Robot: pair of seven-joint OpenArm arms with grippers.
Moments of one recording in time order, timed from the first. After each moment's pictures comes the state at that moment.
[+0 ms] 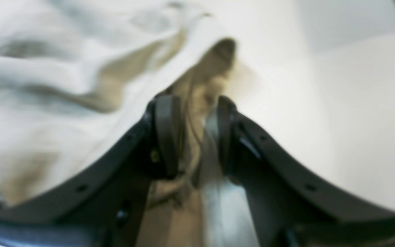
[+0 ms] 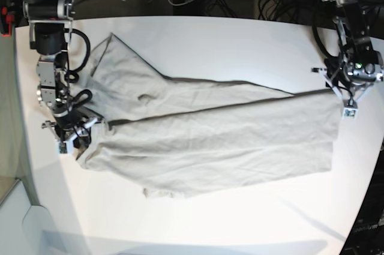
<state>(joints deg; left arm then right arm) 4.4 -14.9 -22.6 98.2 -0.8 -20.6 69.4 18.0 15.9 5.4 43.7 2.9 17.6 0.2</state>
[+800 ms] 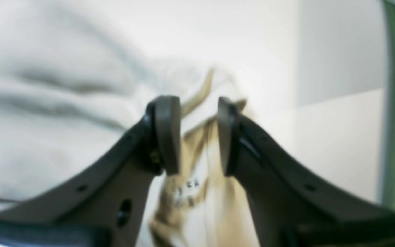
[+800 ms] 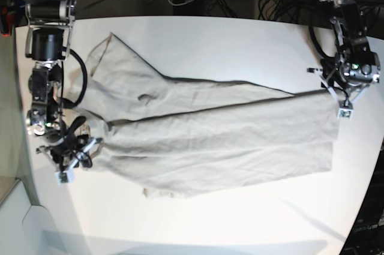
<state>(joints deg) 4.2 -14.6 -21.1 98.2 -1.2 -20.6 69.6 18.6 14.5 8.4 68.8 5.8 20.6 -32.5</state>
